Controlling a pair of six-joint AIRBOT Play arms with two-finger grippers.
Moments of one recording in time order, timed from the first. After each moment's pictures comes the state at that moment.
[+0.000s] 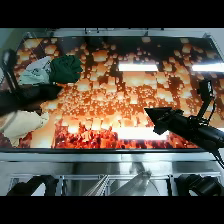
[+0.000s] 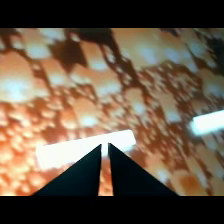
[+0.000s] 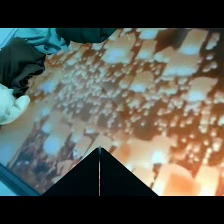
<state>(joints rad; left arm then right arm) 0.07 -0.92 0.95 -2.27 0.82 2.03 0.46 -0.52 0.53 -0.90 0.50 1.36</state>
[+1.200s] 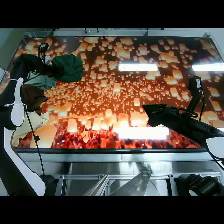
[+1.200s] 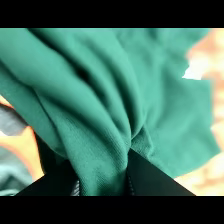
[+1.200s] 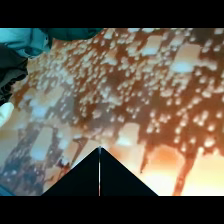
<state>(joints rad) 0.12 -2.10 2.05 -2.00 1.02 2.01 0.46 -0.62 0.53 -0.88 0.42 1.36</state>
